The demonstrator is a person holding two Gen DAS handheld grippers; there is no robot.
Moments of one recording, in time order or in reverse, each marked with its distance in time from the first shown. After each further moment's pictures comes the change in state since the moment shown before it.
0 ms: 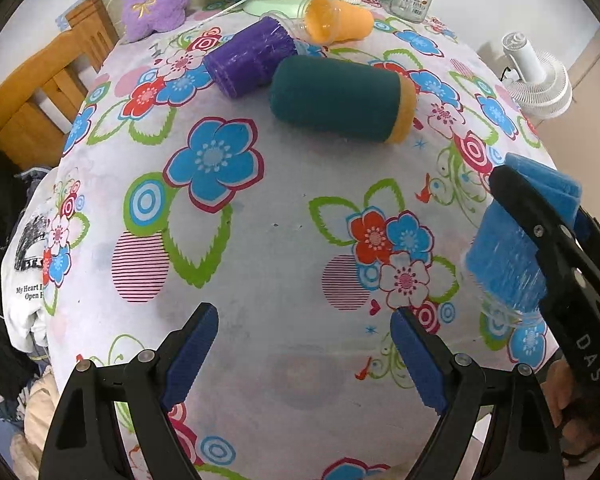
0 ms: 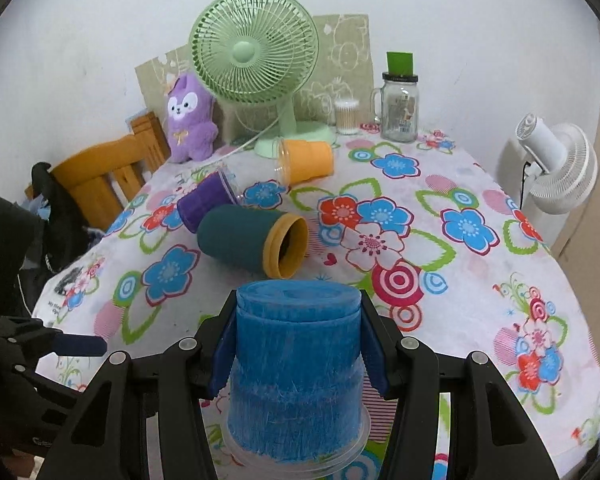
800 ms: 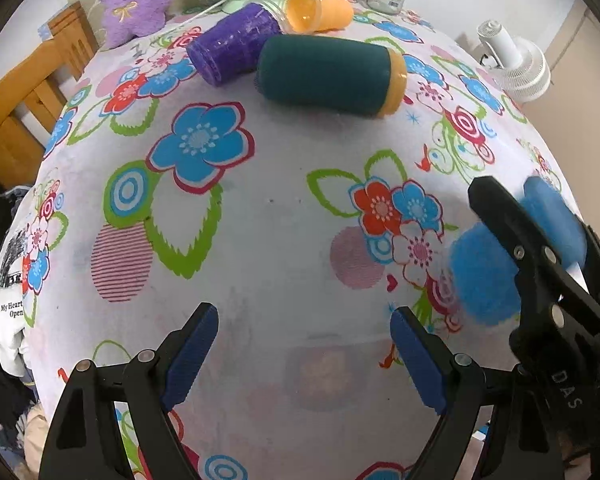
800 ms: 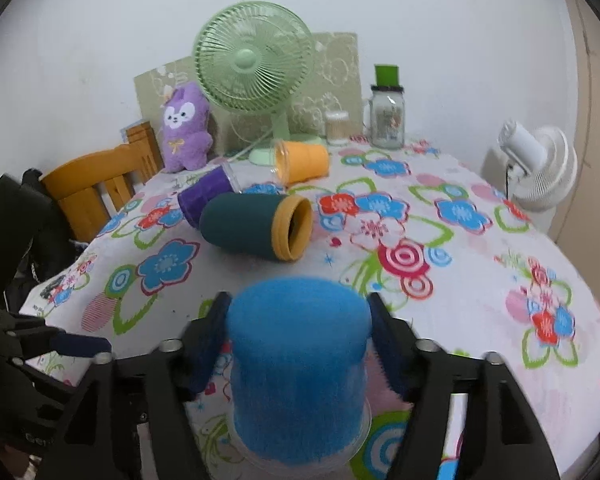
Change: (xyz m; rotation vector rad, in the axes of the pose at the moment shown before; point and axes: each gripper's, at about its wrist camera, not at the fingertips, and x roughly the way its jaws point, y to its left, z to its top) left arm 0.019 0.009 -0.023 0.082 -0.036 -0.049; right arm 0.001 0.016 -0.042 0.040 -0.048 -0.074
